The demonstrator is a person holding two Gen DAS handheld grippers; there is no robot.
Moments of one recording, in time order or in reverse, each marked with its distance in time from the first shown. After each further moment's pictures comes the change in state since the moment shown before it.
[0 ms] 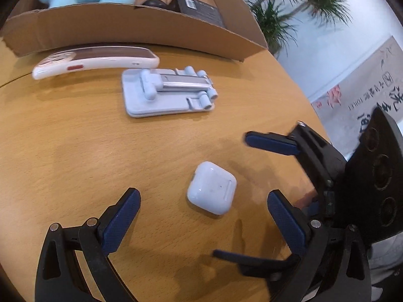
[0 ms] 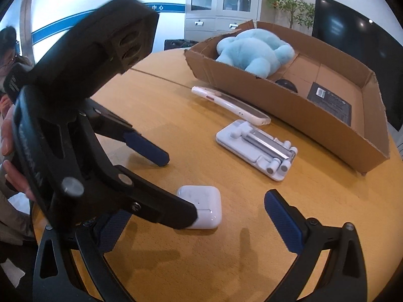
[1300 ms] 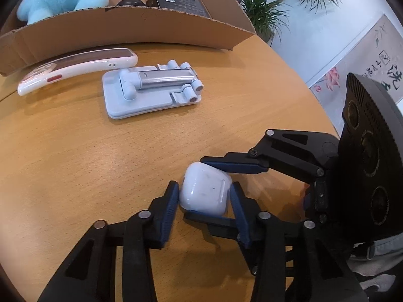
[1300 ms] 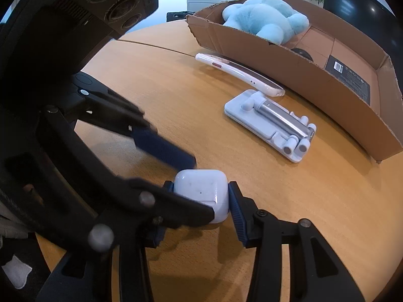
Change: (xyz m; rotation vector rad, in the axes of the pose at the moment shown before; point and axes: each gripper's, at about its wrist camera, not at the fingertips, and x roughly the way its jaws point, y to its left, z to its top) left arm 0.005 -0.015 -0.008 0.092 0.021 0.043; right arm 0.031 -0.002 0.007 0.022 0.143 0.021
